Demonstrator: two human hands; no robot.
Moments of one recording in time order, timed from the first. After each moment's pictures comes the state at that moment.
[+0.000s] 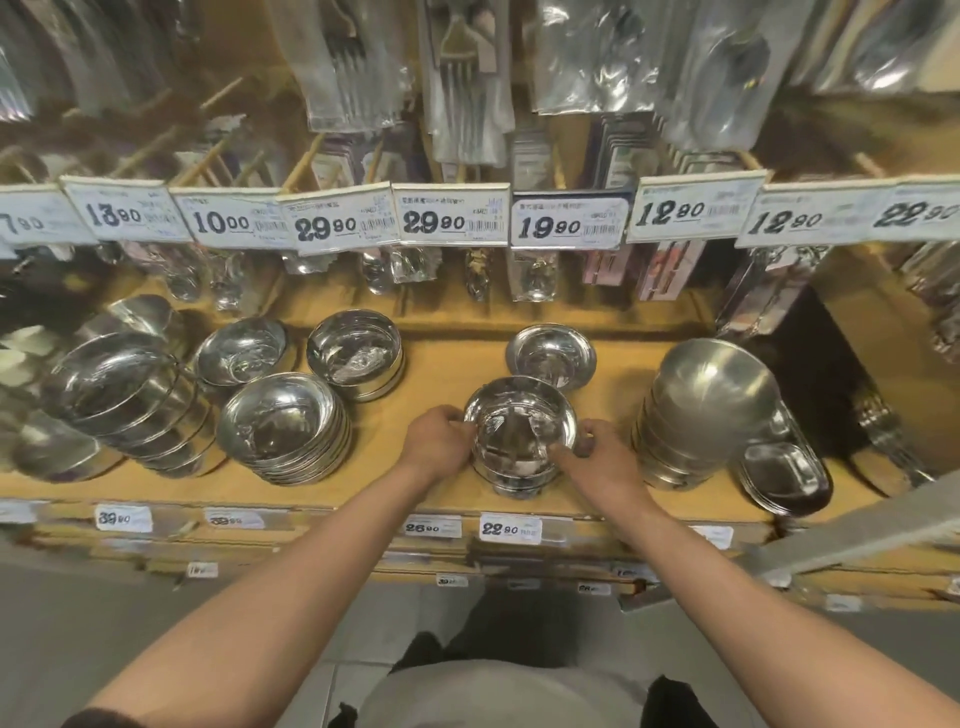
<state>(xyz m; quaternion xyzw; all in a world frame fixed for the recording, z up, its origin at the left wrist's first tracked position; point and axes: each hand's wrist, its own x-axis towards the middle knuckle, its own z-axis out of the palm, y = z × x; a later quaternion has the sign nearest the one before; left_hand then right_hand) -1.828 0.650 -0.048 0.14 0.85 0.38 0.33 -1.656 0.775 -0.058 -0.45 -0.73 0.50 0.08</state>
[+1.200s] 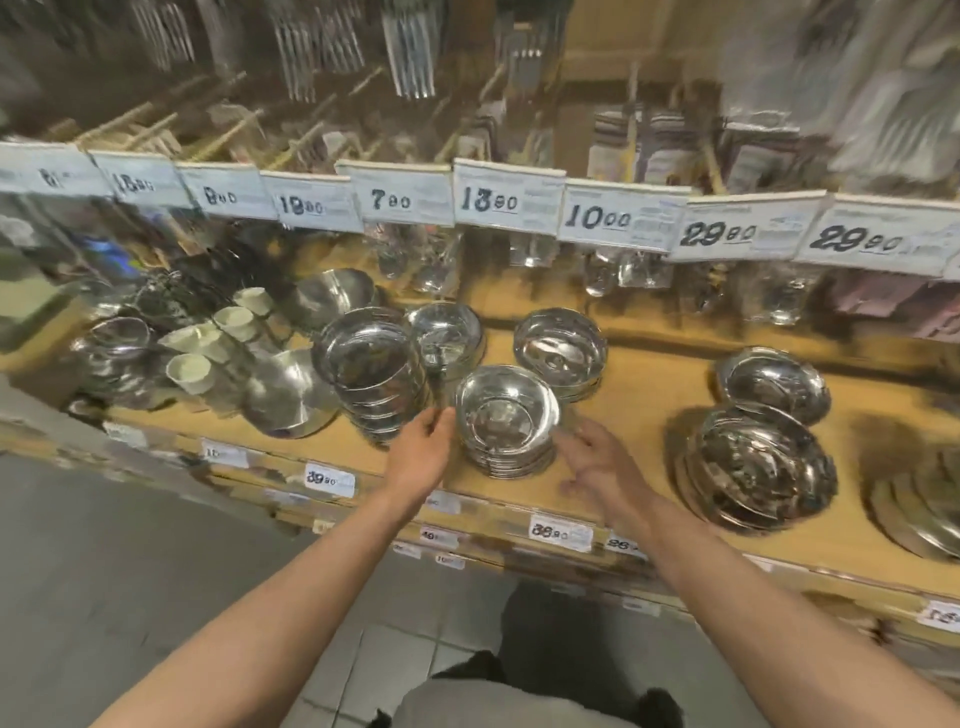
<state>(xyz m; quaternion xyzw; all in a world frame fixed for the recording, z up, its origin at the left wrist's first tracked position) -1.986 0.423 -0.053 0.04 0.83 0.49 0.24 -1.845 0.596 -0.030 -0.35 -0.63 0.69 0.01</state>
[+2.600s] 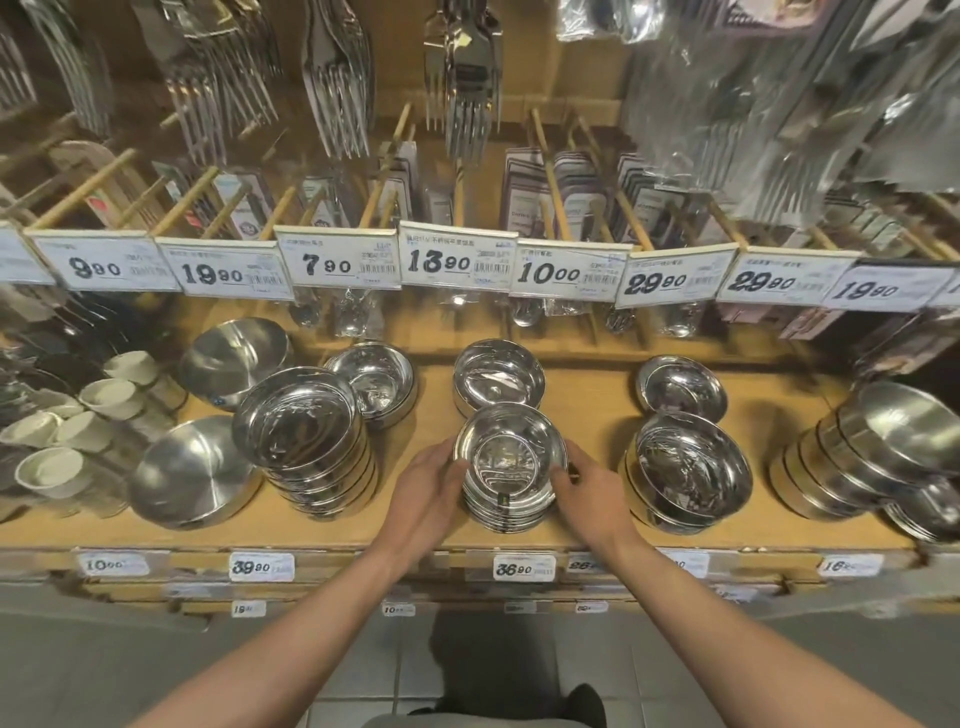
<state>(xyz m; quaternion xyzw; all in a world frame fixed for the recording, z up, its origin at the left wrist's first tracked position) -1.982 0.455 -0.043 0.35 0.80 0.42 0.25 -1.835 0.610 -0.045 -0.40 -0.82 0.40 0.11</state>
